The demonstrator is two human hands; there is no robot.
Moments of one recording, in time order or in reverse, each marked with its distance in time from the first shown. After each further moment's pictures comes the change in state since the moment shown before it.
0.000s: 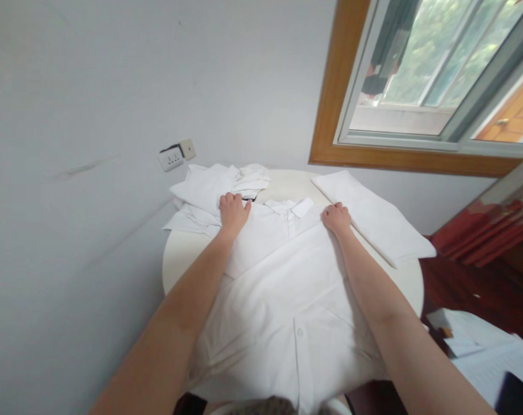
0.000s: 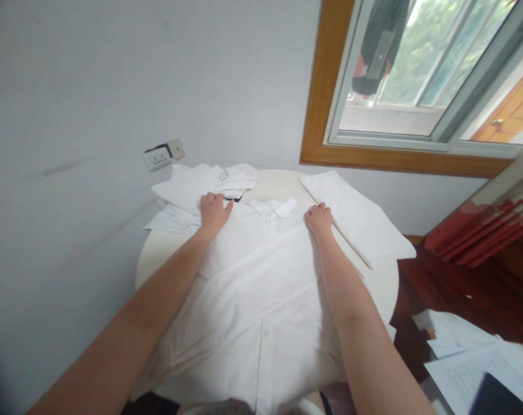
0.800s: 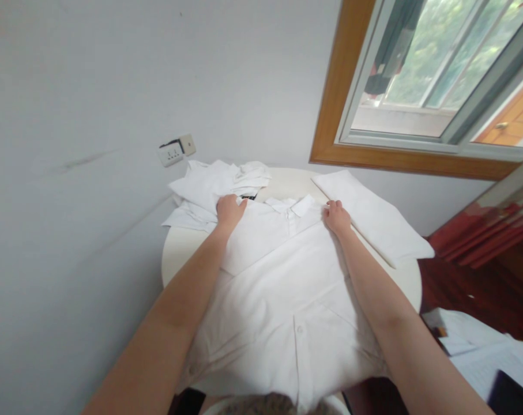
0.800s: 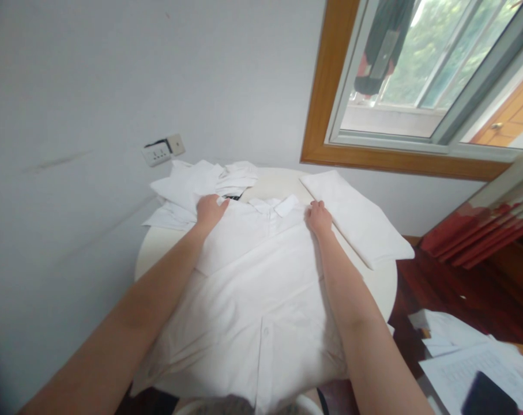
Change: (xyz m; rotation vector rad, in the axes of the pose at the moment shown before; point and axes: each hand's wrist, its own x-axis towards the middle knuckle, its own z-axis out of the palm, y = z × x) left_hand 0.013 -0.024 0.014 -0.021 -0.067 -0.002; right_hand -0.005 -0.002 -0.007 -0.006 0.008 -0.071
